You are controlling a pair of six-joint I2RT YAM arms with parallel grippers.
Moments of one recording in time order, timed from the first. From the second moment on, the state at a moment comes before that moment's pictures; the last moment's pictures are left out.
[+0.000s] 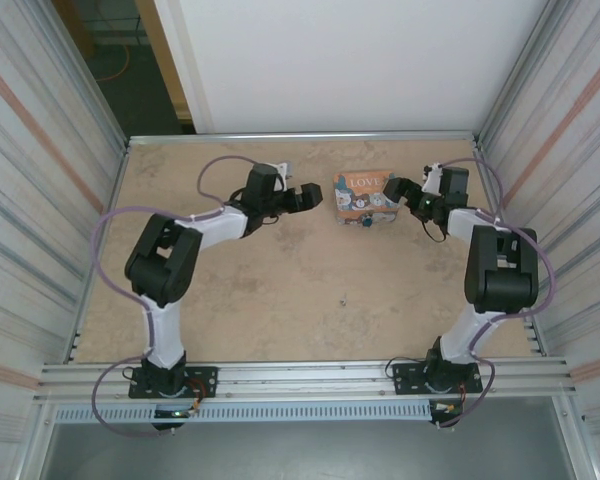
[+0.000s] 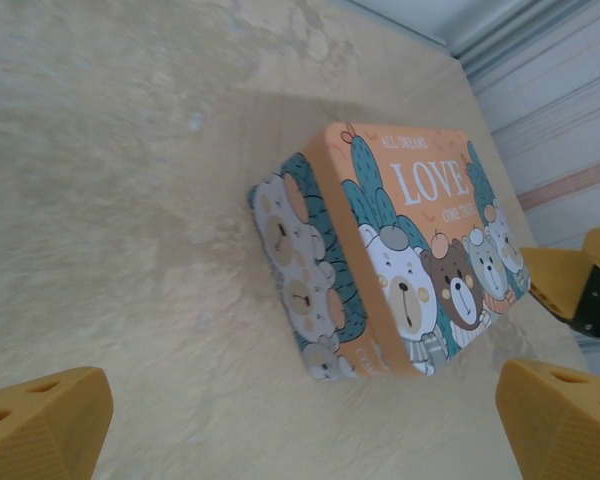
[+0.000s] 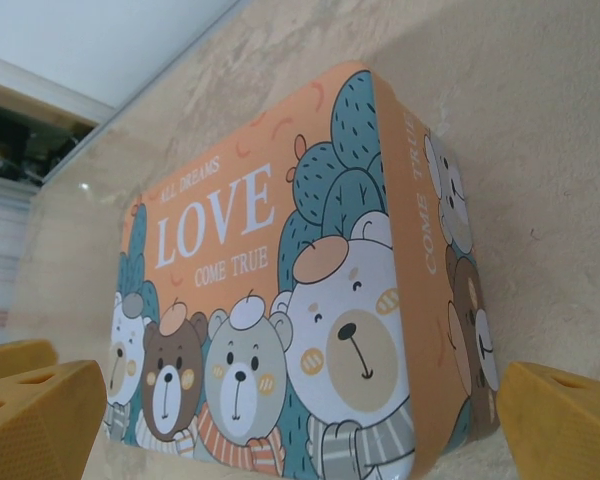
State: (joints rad) left arm -0.51 1.99 1.26 0.21 0.33 -0.63; right arm -0.08 1.77 0.99 0.08 -0.58 0.49
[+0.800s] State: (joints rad) left arm -0.59 2.30 1.62 0.19 0.50 -0.74; right arm -0.06 1.90 1.14 -0.03 -0.63 0.39
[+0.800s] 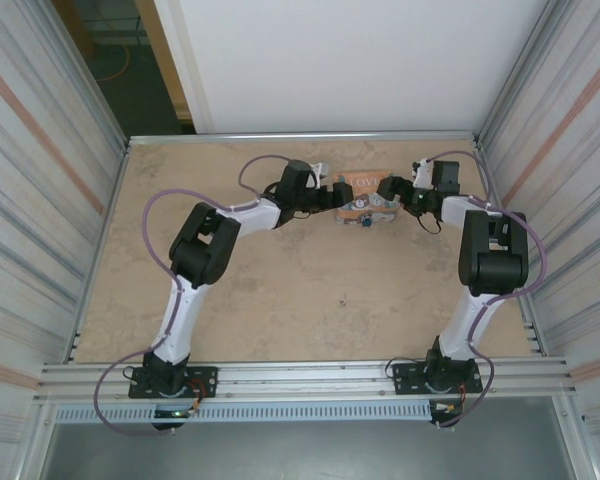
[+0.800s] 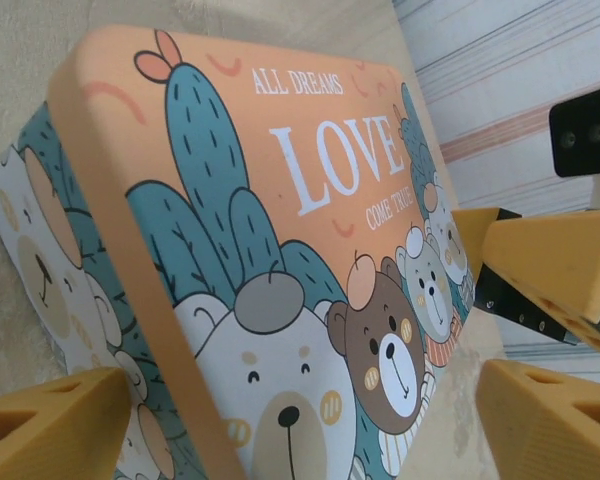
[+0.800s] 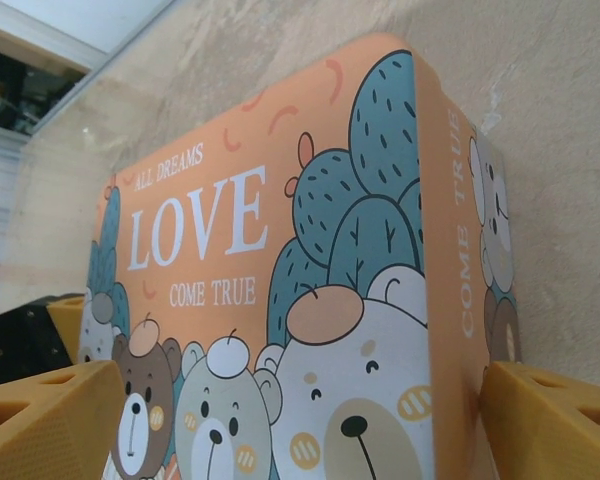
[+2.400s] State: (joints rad) left arm -0.51 1.90 1.08 0.17 0.40 -0.71; right arm 0.42 1.57 0.86 -0.19 -0.34 0.52
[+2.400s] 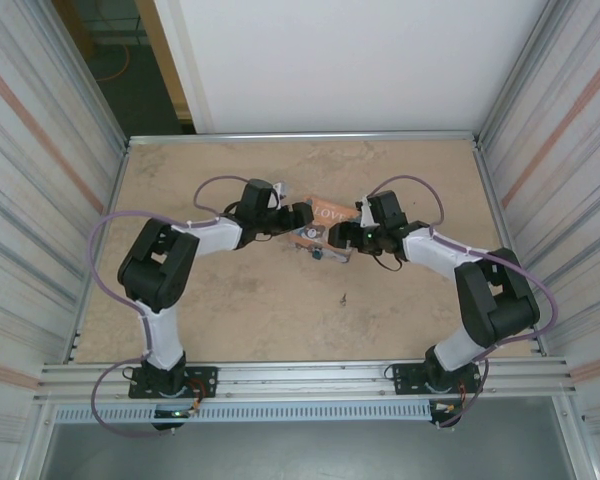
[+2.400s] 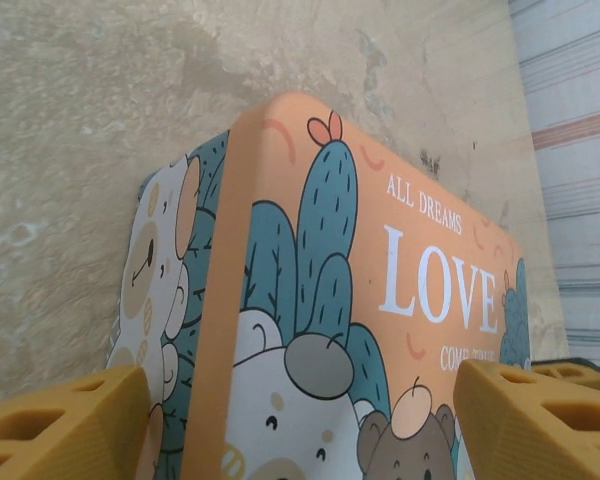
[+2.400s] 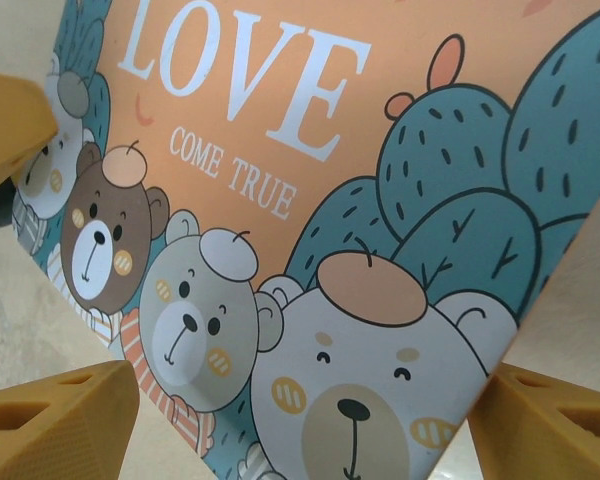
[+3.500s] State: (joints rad) left arm -0.43 1.55 0.88 0.05 0.39 -0.65; right arm 0.50 1.36 0.92 -0.56 -0.14 0.51
